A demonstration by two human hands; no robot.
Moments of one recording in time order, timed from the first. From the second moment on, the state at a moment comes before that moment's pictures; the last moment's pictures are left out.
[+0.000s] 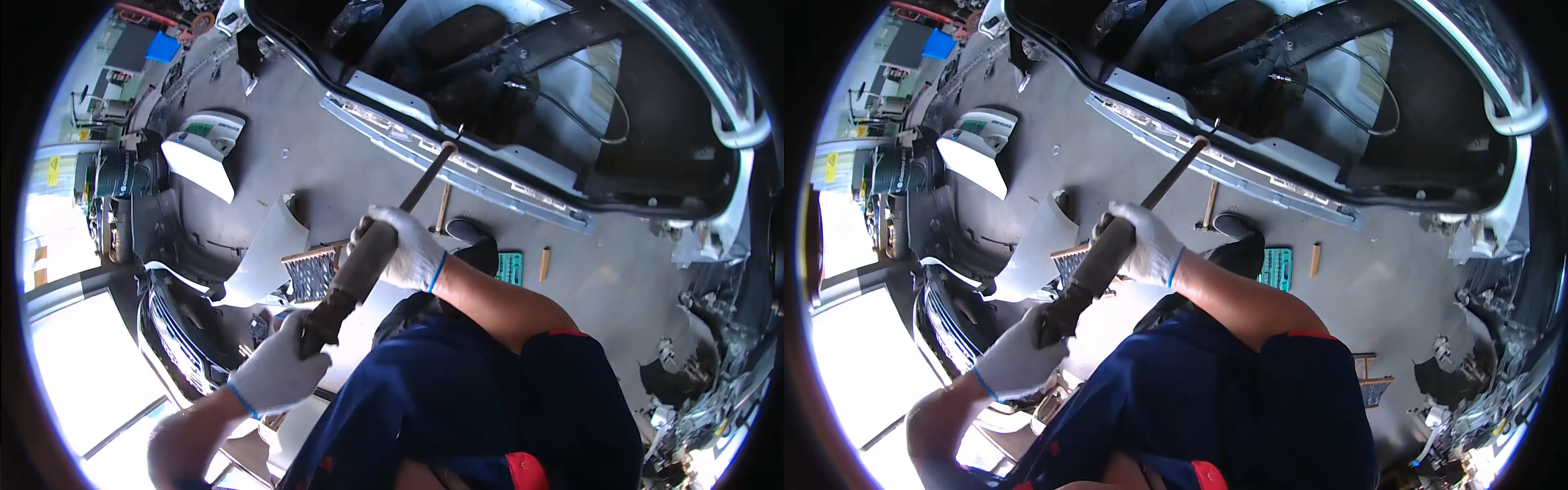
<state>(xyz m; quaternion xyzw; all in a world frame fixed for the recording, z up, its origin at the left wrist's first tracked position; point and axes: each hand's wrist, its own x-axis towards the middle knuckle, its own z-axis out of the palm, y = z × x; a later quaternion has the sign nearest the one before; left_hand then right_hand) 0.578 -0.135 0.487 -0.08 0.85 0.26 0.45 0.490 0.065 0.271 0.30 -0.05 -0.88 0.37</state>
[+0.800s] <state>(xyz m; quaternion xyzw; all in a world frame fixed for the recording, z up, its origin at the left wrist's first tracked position) 0.556 -0.016 0.535 -0.29 0.83 0.16 0.46 0.478 0.125 0.277 0.28 -0.02 -0.82 0.50</state>
